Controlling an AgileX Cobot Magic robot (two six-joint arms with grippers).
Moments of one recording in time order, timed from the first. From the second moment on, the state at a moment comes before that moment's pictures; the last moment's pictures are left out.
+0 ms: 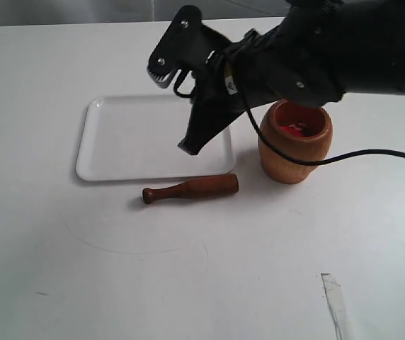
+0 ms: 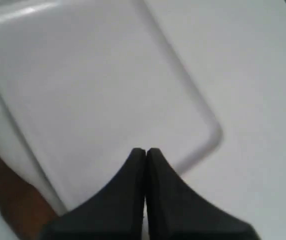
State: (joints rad) left arm 0.02 0.00 0.00 0.07 0.44 0.35; right arm 0.90 1.72 -1.11 -0.43 0.38 0.01
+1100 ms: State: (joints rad) left arm 0.02 0.00 0.00 0.07 0.44 0.35; right arm 1.01 1.94 -1.19 0.15 0.53 -0.77
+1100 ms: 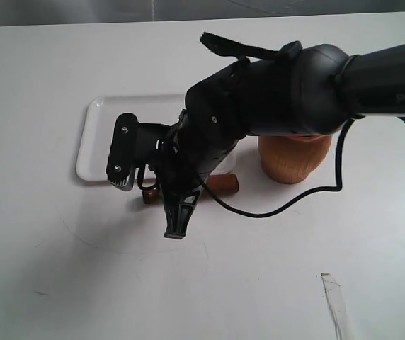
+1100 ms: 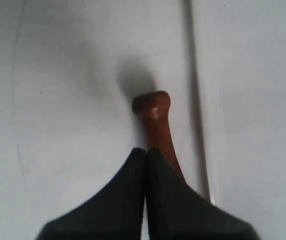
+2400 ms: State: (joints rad) left arm 0.02 0.00 0.00 0.07 0.44 0.35; right arm 1.03 2.06 -1.21 0.16 0.48 -0.79
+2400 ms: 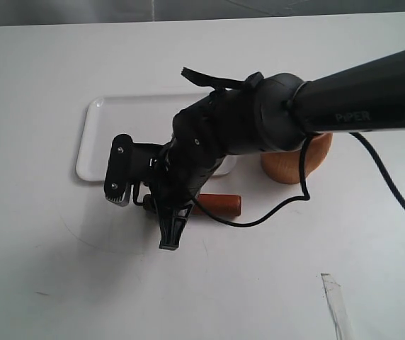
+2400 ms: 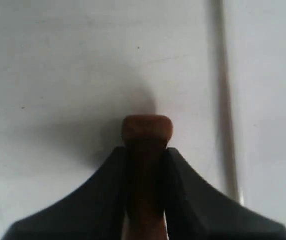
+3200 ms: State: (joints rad) left arm 0.02 0.00 0.00 0.07 0.44 0.35; right arm 0.98 1.49 -0.97 0.04 0.00 -0.47
